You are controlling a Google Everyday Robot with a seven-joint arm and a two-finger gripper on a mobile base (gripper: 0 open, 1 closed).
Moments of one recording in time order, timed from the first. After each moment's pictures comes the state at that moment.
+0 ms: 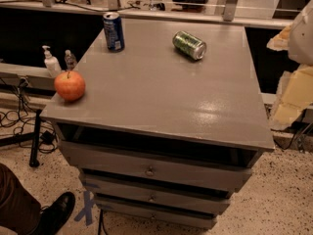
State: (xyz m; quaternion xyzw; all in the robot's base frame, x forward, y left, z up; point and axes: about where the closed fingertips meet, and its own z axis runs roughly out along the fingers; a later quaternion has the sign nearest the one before) arm 0.438 -0.217 0.976 -0.60 0.78 -0.03 0.16
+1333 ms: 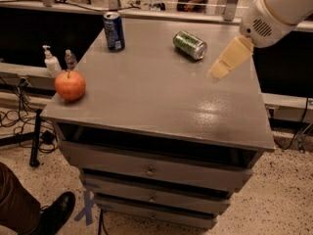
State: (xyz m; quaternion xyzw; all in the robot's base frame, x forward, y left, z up) arm 0.556 -0.175 0.958 -0.43 0.87 0.04 0.25
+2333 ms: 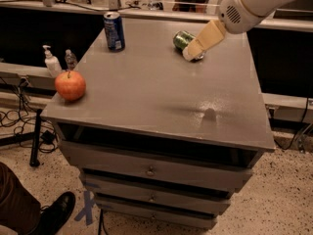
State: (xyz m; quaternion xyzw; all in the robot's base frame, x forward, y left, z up) arm 0.622 -0.144 0.967 -0.35 0.88 0.06 0.31
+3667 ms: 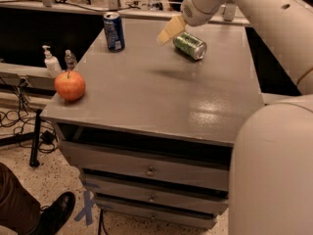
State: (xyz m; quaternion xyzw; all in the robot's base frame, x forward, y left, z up) arm 0.771 -0.091 0.918 -0.31 0.90 0.05 0.31
